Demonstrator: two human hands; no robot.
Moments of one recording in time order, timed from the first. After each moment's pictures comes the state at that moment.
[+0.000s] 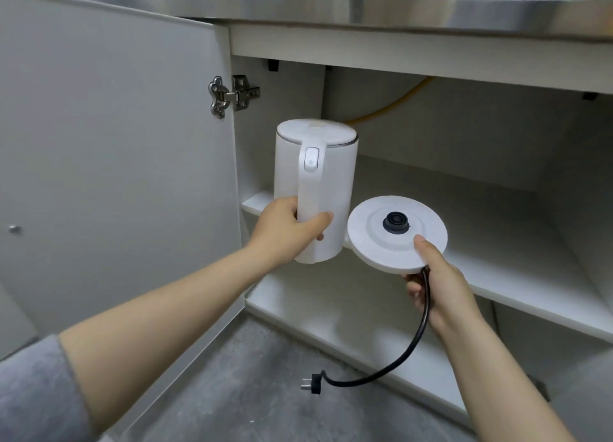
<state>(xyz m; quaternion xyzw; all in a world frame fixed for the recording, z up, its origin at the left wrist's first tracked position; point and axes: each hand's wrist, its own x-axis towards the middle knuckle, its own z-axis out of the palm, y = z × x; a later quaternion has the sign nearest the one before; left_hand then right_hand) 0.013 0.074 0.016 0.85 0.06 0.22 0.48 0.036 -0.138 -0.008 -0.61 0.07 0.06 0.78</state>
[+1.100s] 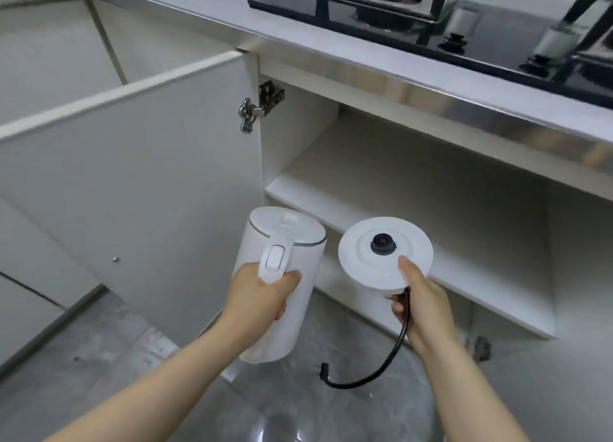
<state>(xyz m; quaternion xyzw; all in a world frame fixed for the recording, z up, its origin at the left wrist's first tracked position) -0.097 0.083 0.094 0.73 0.27 0.07 0.63 -0.011 -0.111 0.097 -0.67 0.19 0.13 0.71</state>
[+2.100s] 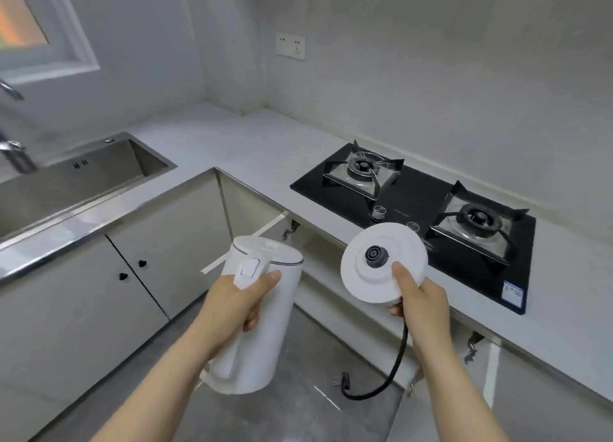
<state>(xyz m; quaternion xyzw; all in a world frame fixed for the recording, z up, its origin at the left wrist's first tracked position) -0.265 0.038 0.555 0.71 0.29 0.11 0.63 -0.132 -0.181 0.555 -0.77 0.02 0.08 0.63</state>
